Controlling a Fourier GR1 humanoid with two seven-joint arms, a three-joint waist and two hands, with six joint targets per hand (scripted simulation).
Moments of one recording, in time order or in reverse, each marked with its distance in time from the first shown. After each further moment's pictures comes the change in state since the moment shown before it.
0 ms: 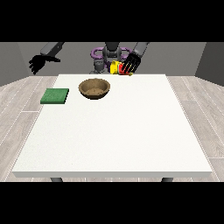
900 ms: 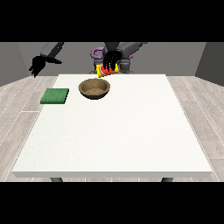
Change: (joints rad) left arm -0.117 -0.040 -0.353 -0.084 -0.410 -0.128 0.443; right arm -0.185 0.004 0.043 0.079 0.044 -0.070 0.038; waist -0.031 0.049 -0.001
